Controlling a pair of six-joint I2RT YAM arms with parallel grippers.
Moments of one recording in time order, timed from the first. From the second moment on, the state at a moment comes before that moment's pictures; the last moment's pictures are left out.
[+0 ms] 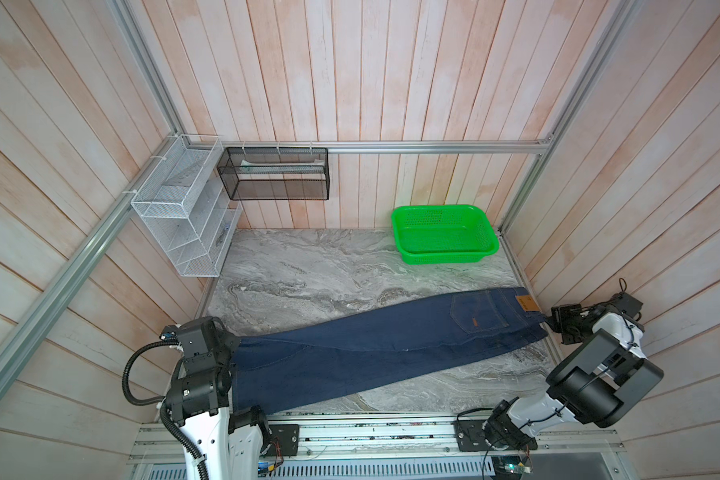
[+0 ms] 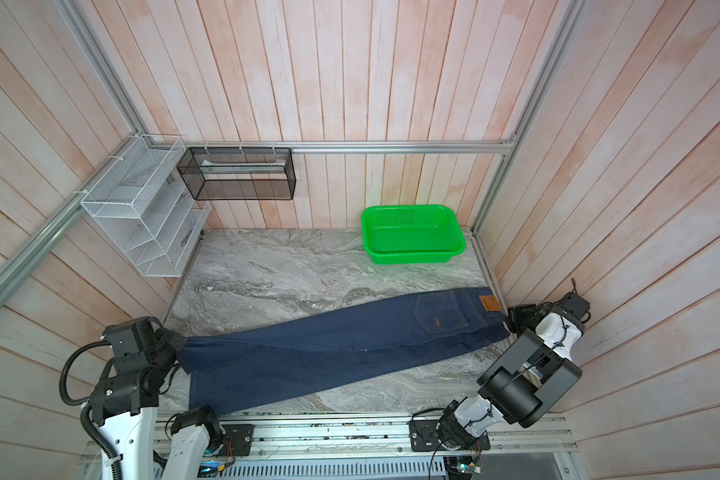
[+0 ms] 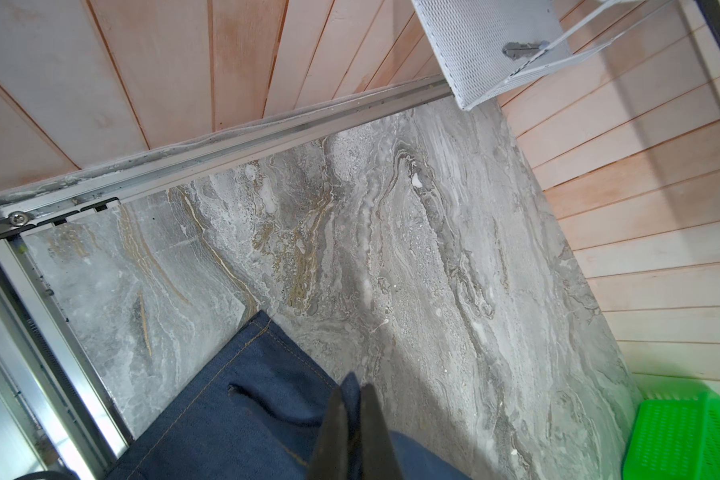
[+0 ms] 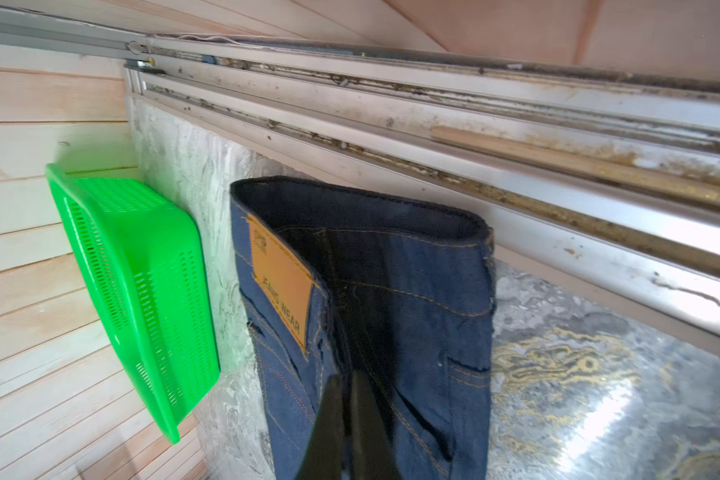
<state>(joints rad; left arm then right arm) 0.32 0.59 0.83 -1.01 -0.13 -0.77 -0.86 1.54 1.02 -0.63 -0.53 0.64</state>
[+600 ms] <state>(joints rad) 0.32 0.53 0.84 -1.12 -0.14 -0.78 -0.94 1.40 0.94 -0.66 -0.45 0.64</state>
